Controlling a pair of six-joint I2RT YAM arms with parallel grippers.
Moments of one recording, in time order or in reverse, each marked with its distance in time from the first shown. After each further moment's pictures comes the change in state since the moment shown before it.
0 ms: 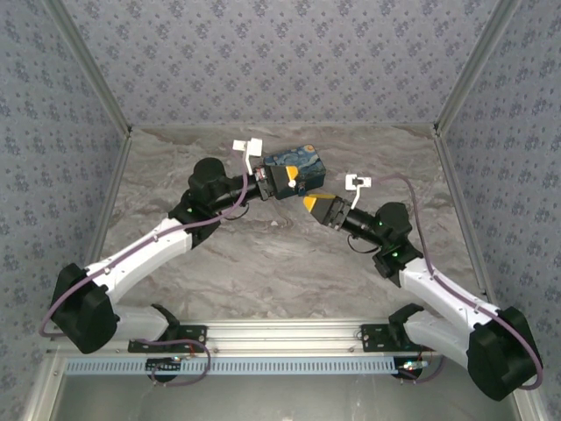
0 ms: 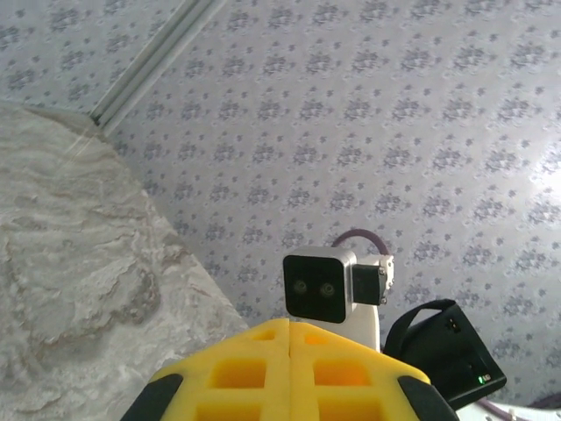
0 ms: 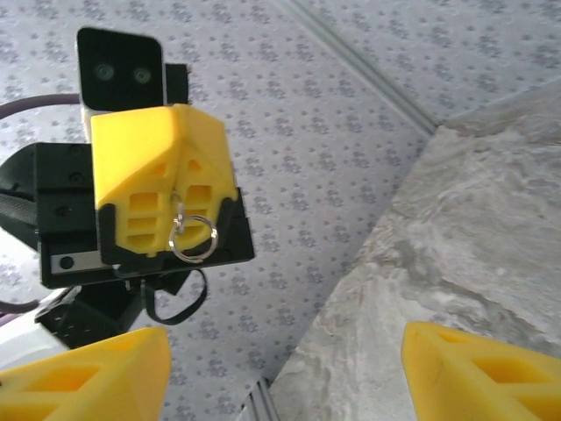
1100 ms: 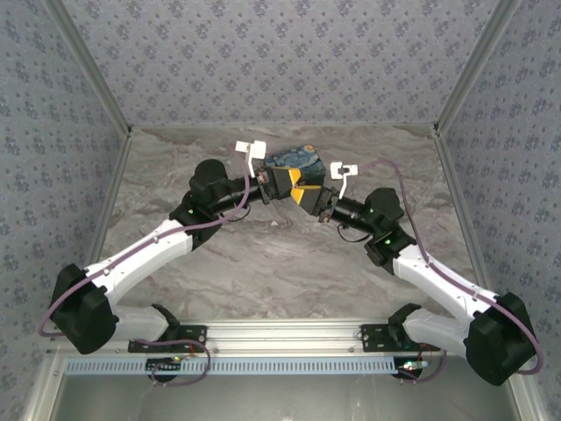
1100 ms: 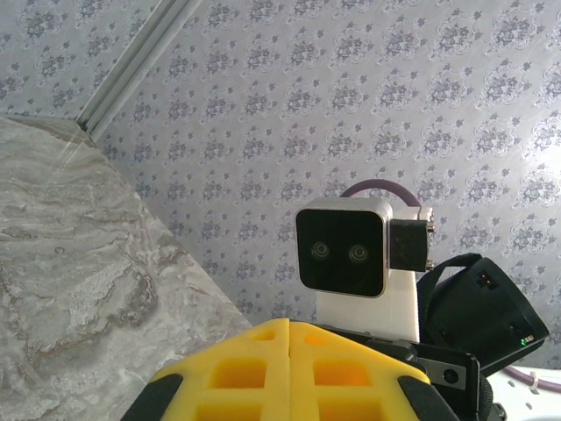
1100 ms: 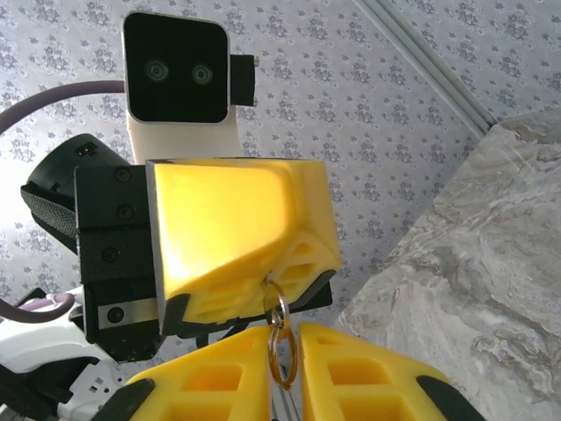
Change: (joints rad) left arm -0.019 -0.005 0.000 -0.004 0.002 0.044; right arm 0.064 0.081 0.156 -0.057 -0.025 -0.059
